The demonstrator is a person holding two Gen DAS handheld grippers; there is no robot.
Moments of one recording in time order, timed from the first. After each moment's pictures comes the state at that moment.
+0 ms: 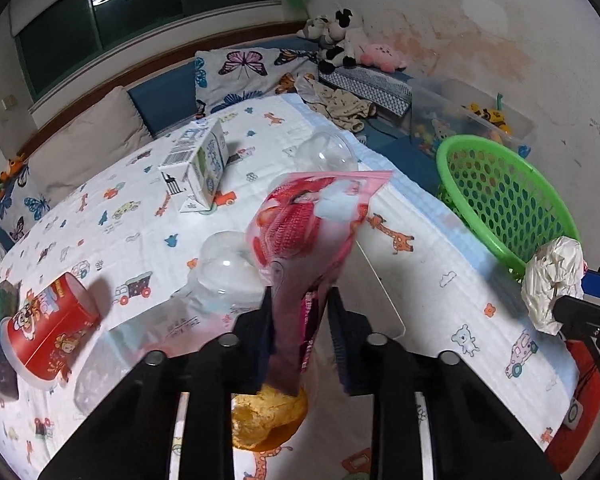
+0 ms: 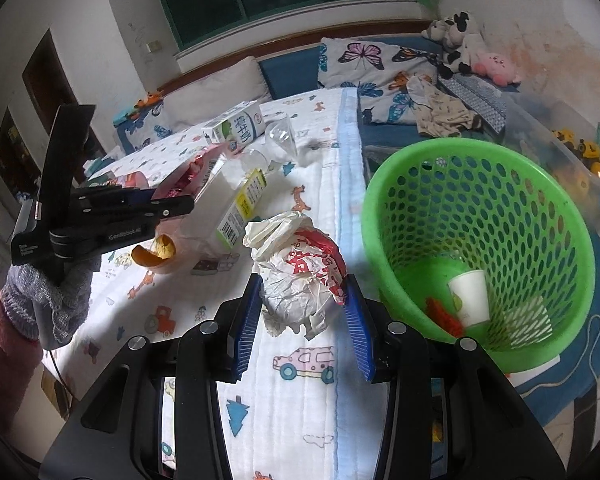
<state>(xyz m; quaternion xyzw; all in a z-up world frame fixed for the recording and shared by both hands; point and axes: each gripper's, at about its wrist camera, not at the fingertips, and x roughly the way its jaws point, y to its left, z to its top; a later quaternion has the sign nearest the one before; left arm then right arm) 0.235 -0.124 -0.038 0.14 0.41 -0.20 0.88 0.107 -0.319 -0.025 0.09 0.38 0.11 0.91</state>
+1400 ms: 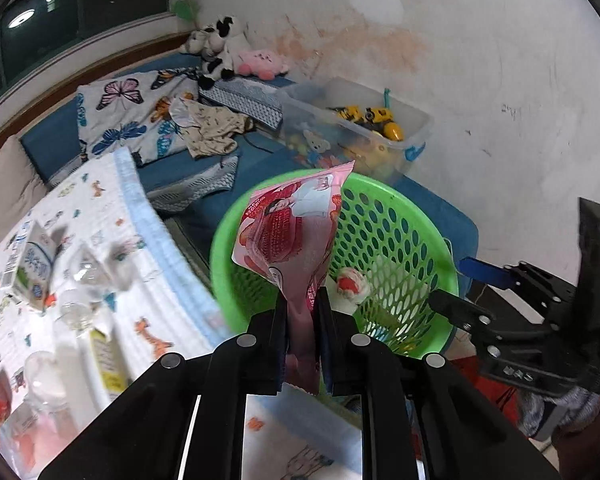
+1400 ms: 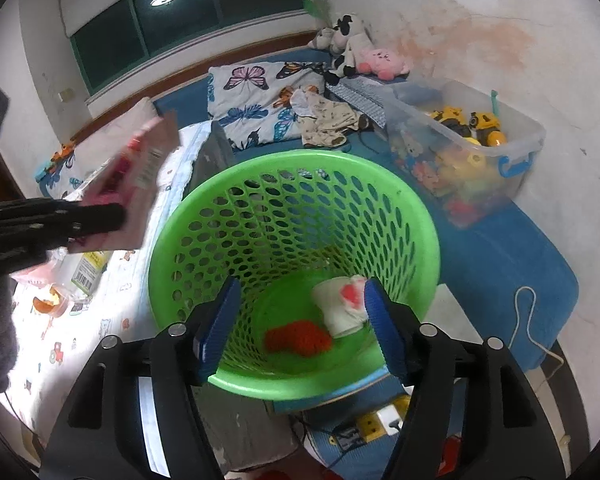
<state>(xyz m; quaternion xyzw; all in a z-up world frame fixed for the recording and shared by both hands) 0.214 -0.320 -0.010 0.14 0.41 -0.36 0.82 0.090 -0.468 -0.038 0.13 0.37 -0.05 0.92</state>
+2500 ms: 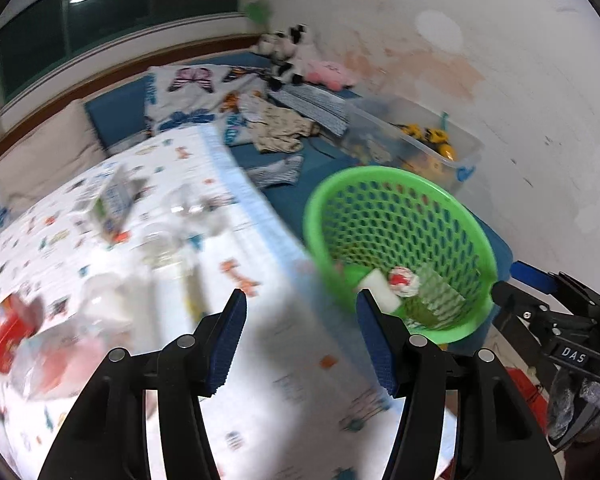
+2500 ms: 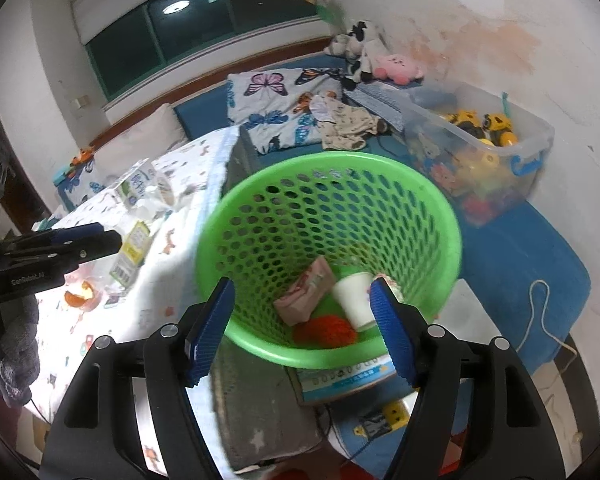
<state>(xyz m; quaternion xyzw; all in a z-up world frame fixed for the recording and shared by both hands) 0.191 -0.216 -0.002 0.09 0.40 -0.25 0.88 0.074 -0.433 -0.022 0.13 0.35 -0.02 0.93</state>
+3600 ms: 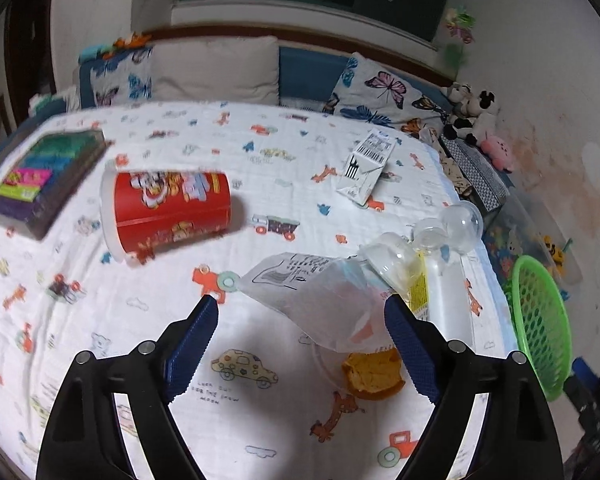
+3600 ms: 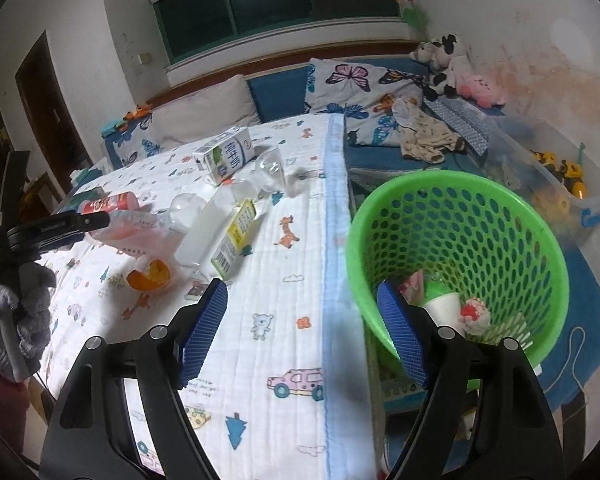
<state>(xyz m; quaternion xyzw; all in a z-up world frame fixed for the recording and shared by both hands) 0.224 0.000 -0.022 -0.10 0.42 -0.02 0.90 0.112 -0.313 -0.009 0.07 0.36 0.08 0.93</state>
